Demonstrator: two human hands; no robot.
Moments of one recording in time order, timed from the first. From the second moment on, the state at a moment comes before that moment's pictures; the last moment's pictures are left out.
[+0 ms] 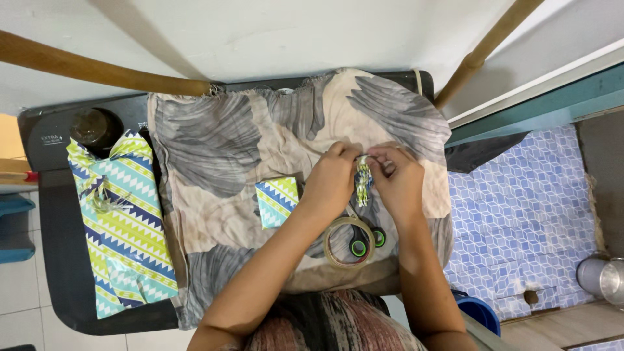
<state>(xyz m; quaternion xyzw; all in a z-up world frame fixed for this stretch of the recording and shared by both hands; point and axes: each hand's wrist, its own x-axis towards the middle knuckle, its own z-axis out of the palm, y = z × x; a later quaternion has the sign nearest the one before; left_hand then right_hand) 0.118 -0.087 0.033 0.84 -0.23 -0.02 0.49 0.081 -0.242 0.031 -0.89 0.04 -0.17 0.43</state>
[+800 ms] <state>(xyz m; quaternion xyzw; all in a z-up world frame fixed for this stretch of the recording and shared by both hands) 0.047 -0.014 0.104 0.72 -0.29 0.19 0.60 0.008 -0.200 0.055 -0.73 -0.14 -0.37 0.55</state>
